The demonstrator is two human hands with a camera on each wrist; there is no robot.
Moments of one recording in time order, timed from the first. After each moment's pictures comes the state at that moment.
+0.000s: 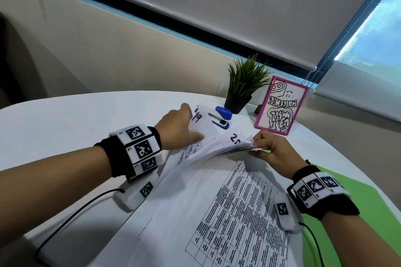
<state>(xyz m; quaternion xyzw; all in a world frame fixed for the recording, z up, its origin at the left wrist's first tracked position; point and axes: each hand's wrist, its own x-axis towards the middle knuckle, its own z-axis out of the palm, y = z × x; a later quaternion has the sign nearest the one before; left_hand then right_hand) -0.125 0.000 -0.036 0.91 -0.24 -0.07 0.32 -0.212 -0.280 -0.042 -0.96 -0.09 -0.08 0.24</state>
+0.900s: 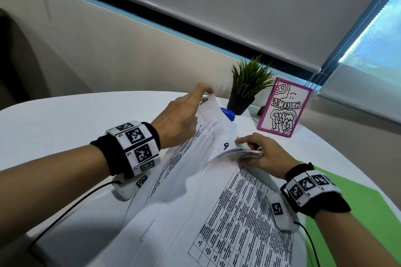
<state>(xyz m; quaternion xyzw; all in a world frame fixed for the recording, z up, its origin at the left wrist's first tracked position) -0.132 0.010 -0.017 0.85 -0.34 0.09 0.39 -0.198 -0.266 -0.049 -0.97 -0.05 -0.03 0.23</state>
